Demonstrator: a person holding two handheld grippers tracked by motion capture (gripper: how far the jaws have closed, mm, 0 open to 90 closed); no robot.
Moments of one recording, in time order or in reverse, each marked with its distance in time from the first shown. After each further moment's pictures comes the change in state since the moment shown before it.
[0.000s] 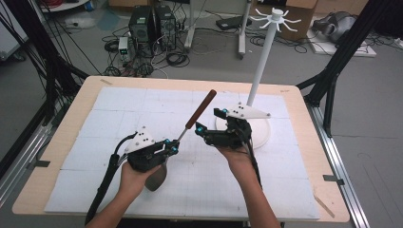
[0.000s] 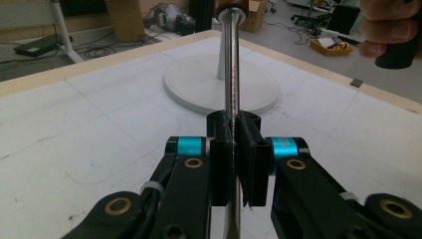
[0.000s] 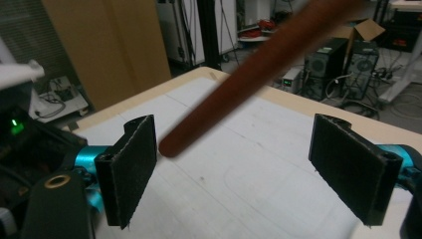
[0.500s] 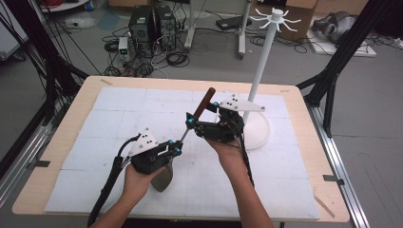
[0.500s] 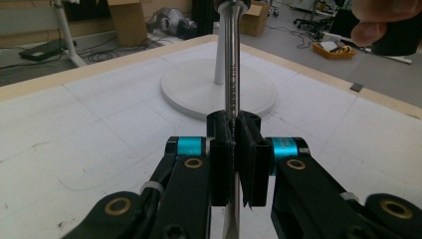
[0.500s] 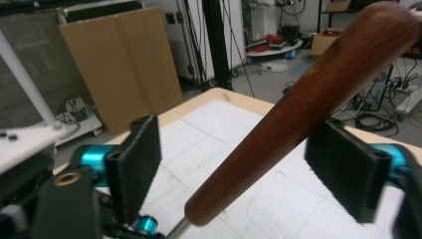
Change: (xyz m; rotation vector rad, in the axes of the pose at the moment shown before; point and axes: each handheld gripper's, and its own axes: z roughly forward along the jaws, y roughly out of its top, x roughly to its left) left arm -0.010 0.001 0.003 -0.015 0.013 0.002; right arm 0.014 0.021 0.011 -0.063 0.023 0.047
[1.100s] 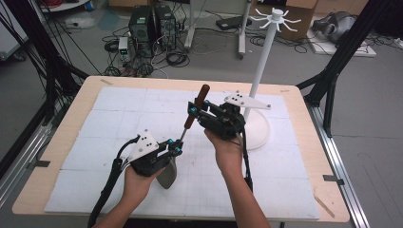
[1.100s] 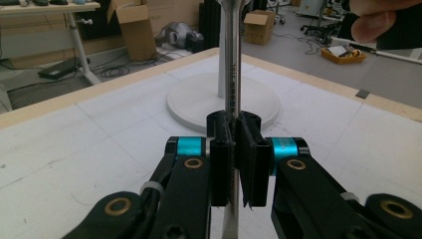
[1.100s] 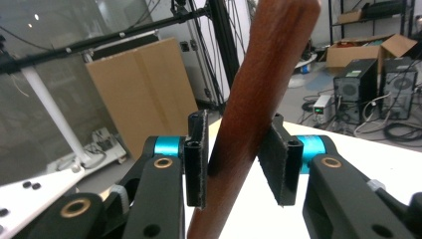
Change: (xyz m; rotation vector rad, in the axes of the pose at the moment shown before) left arm -0.011 0.008 -0.007 -0.045 0.038 0.052; right arm 0.007 0.013 -0.005 -0.083 0.064 0.110
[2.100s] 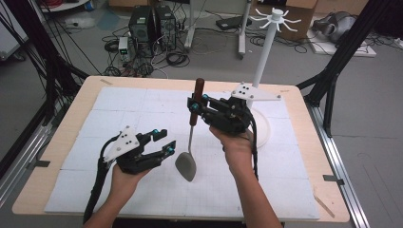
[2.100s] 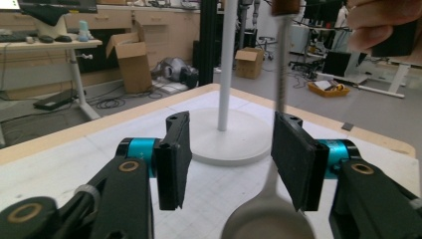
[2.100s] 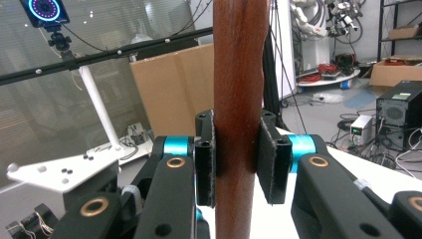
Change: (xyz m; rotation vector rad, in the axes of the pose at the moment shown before) left arm 0.023 0.007 -0.030 -0.138 -0.033 -0.010; right arm 0.008 0.029 -0.016 -0.009 0.157 -0.073
